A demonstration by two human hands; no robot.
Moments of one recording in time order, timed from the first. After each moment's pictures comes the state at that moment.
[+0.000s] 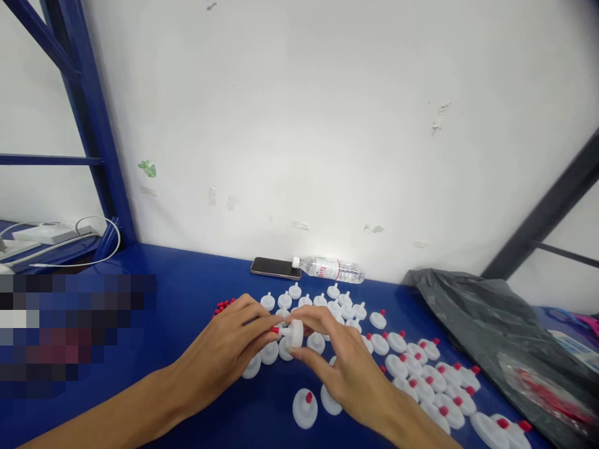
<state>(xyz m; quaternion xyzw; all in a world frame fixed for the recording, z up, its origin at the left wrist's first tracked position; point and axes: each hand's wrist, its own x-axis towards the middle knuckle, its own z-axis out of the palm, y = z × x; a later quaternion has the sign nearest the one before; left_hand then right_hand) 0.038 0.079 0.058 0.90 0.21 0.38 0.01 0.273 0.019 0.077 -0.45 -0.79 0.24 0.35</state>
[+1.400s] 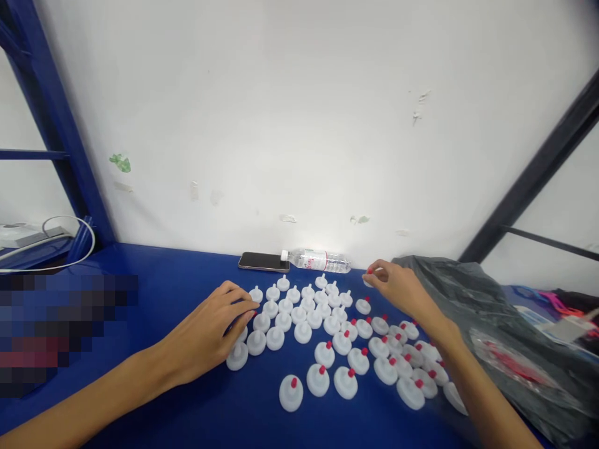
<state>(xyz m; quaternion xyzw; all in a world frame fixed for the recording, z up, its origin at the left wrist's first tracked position) 0.034 0.097 0.058 0.90 0.31 0.29 0.07 0.434 0.079 0.102 -0.74 -0.63 -0.01 0.23</state>
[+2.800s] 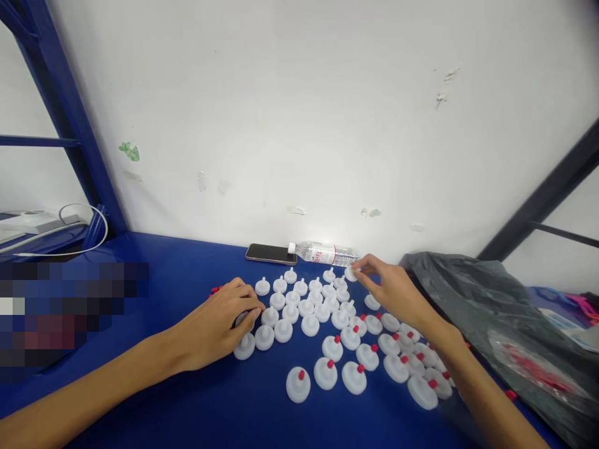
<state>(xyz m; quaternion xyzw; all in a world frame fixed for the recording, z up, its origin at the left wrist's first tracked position) 0.032 0.097 0.060 0.91 0.32 0.22 0.13 0.393 0.073 0.097 -0.62 -0.73 0.04 0.27</state>
